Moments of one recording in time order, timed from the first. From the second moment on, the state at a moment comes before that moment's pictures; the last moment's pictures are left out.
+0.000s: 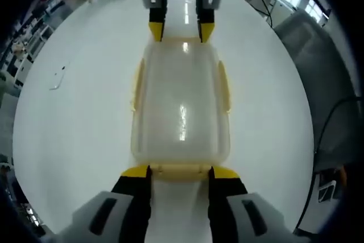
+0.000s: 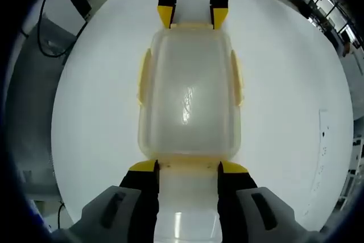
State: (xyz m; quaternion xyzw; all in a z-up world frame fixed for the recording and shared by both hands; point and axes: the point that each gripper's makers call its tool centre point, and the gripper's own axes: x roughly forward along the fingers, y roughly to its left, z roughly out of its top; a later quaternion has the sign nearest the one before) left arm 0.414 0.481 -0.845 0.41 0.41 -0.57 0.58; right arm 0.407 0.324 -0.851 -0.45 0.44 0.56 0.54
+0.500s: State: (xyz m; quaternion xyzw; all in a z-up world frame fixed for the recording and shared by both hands) left arm 0.414 0.481 -0.846 0.40 0.40 -0.57 0.59; right arm 0.407 0.321 -0.854 -0.46 0.46 0.54 0.53
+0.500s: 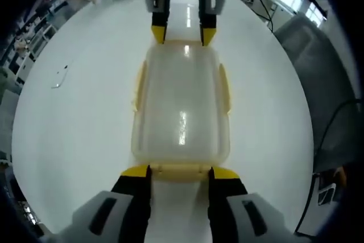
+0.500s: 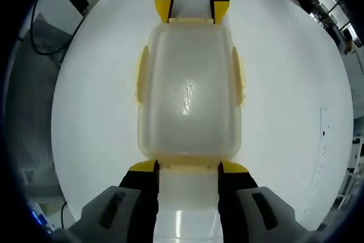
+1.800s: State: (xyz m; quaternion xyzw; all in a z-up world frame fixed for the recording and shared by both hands) left arm 0.390 0.431 -0.771 0.43 0.45 -0.51 0.60; right arm 0.389 0.272 -0.773 -0.43 0.35 0.59 0.59
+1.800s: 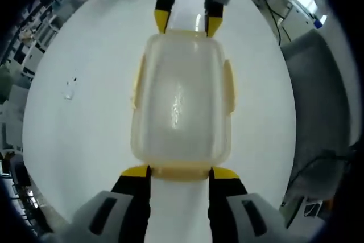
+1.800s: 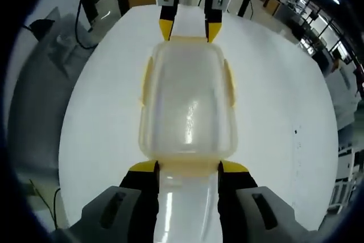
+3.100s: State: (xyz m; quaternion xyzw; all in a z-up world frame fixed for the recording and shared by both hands) left arm 0.401 0.249 -0.777 0.45 0.41 -0.54 0.58; right arm 0.390 0.092 -0.774 -0.43 0.39 0.54 0.61
